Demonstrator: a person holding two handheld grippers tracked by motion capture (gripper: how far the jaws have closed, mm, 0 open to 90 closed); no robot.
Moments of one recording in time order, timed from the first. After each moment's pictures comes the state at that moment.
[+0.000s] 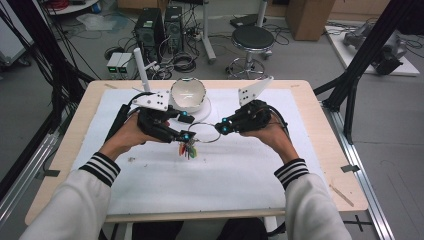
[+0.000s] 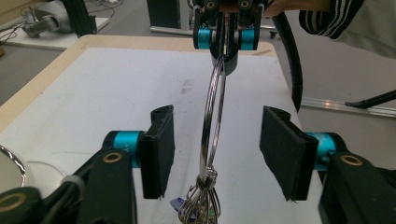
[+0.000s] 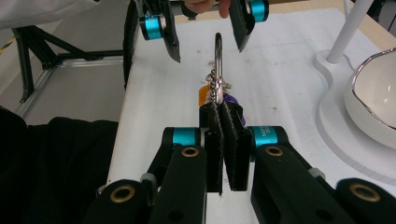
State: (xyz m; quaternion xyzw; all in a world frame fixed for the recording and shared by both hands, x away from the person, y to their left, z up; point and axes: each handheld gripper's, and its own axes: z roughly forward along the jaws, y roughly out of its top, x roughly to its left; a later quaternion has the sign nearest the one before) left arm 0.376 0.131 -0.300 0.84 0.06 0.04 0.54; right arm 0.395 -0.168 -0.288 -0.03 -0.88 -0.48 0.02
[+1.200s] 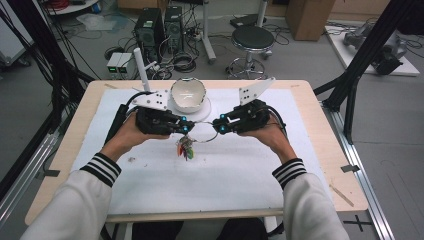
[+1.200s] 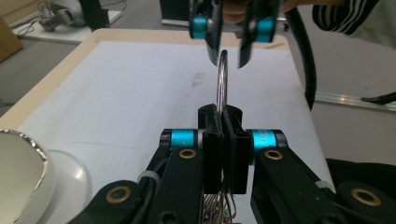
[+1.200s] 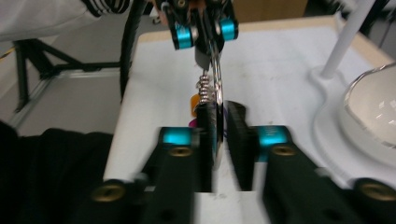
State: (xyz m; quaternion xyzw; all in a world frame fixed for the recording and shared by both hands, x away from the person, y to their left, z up) left arm 0.373 0.136 -0.295 0.84 0.07 0.07 0.53; right arm 0.397 -0.166 -0.291 -0.03 -0.86 -0.51 0.01
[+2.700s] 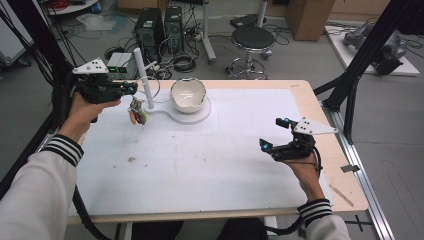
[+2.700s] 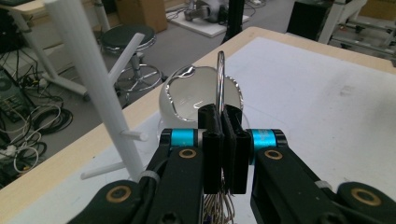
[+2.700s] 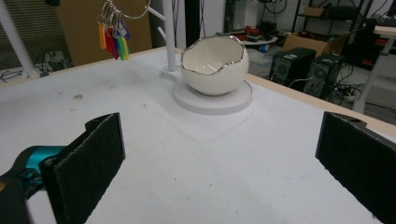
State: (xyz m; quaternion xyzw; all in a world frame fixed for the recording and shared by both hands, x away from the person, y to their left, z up) left arm 0.427 0.272 -0.277 0.78 0.29 0.20 0.51; right arm 0.339 -0.288 -0.368 -0.27 -0.74 -0.58 -0.21
